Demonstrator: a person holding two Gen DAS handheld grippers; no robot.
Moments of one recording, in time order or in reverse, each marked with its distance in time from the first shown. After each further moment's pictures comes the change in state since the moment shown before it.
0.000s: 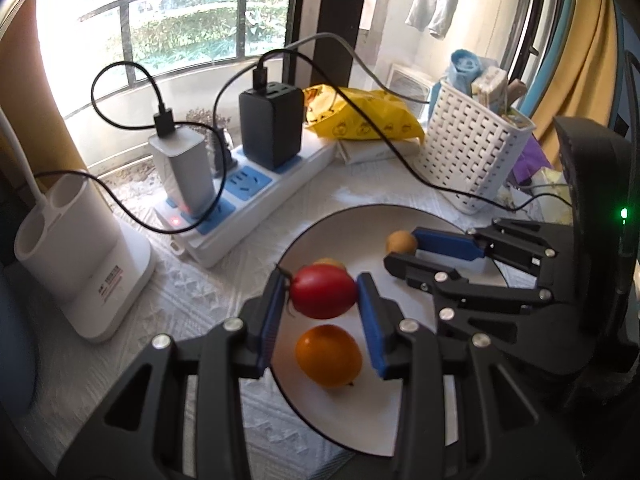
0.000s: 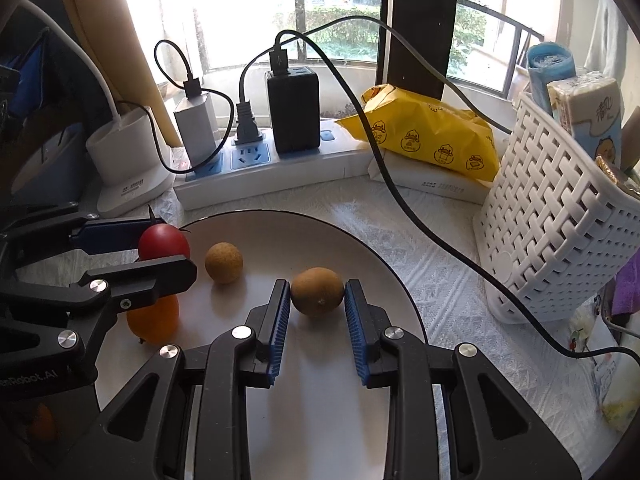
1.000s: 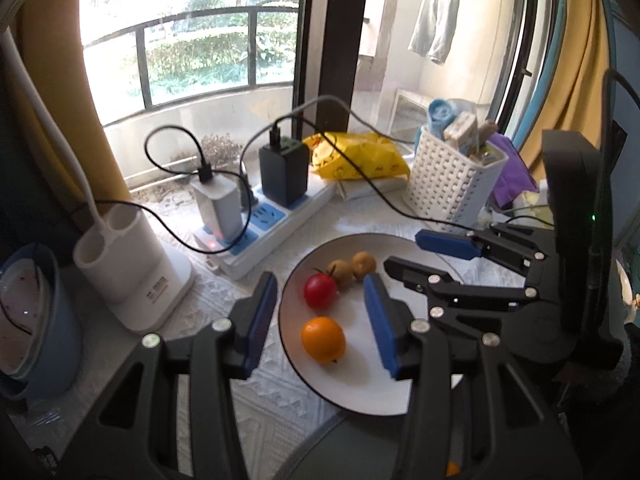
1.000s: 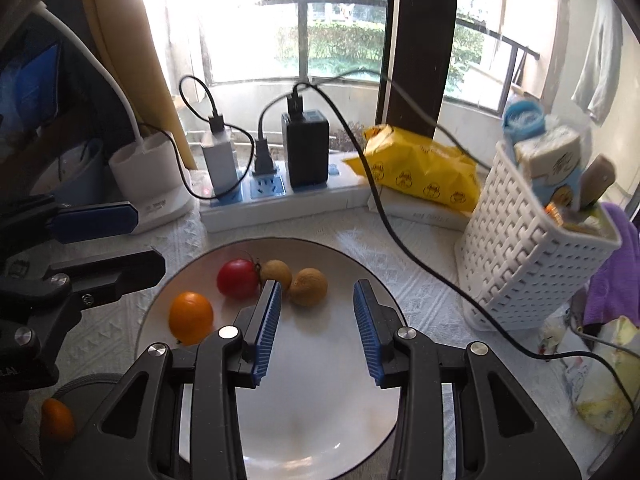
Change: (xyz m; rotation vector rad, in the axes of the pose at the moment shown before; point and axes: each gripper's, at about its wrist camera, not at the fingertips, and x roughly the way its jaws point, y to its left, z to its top) left arm -0.076 -0.009 0.001 0.005 -0.106 0.044; right arm -0.047 0.014 0.005 -0.020 -0.071 -0.023
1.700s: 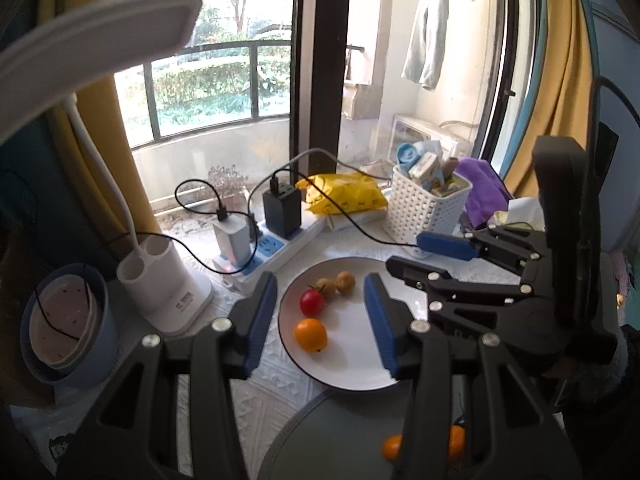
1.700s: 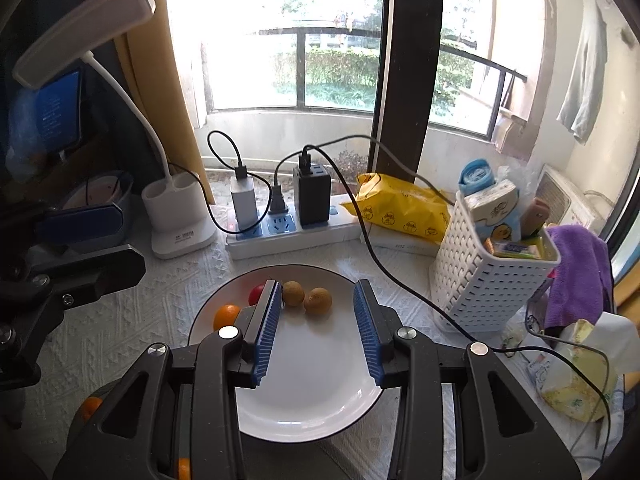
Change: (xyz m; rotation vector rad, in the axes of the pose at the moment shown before) left arm -0.073 -0.021 0.004 0.025 -0.104 0.022; right arm -0.067 0.008 0.012 0.001 -0.094 -0.022
